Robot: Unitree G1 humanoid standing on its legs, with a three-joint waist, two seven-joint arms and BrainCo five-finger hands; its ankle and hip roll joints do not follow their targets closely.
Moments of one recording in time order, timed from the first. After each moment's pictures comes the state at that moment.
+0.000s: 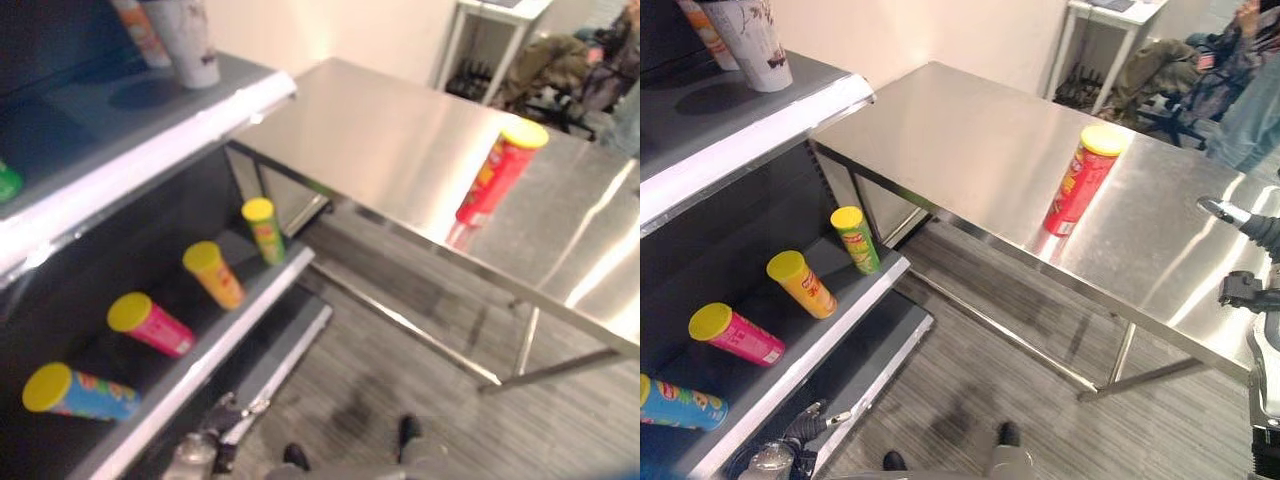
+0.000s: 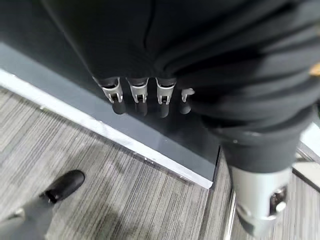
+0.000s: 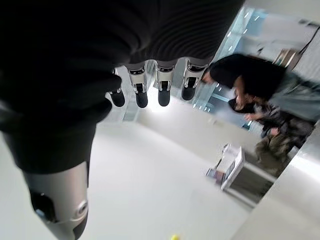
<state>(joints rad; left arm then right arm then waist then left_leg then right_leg) 0.02 0.34 -0.11 1.04 -0.10 -0.11 -0.05 0.02 -0.81 -0.48 -0.05 0.24 -0.16 -0.14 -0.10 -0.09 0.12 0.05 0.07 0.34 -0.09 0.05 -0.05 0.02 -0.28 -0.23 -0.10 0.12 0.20</state>
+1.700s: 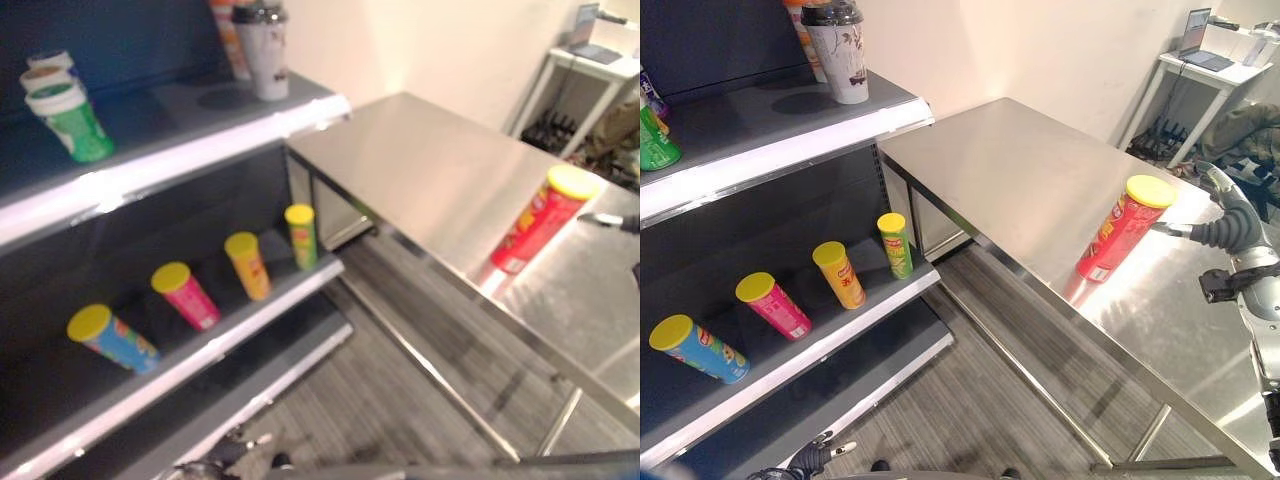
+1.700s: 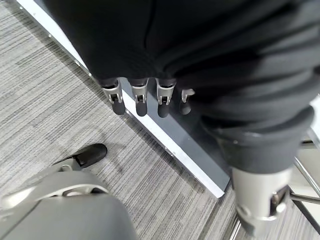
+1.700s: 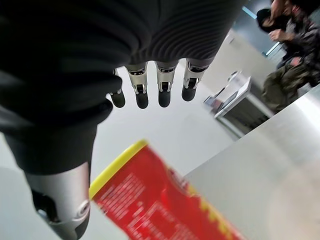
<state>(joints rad) 0.12 0.29 -0.12 1.06 -0.09 -0.11 -0.08 -0.17 -1.02 -0.16 0.25 0.21 -0.11 0.04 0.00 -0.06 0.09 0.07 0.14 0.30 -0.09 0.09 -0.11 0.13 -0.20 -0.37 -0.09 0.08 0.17</state>
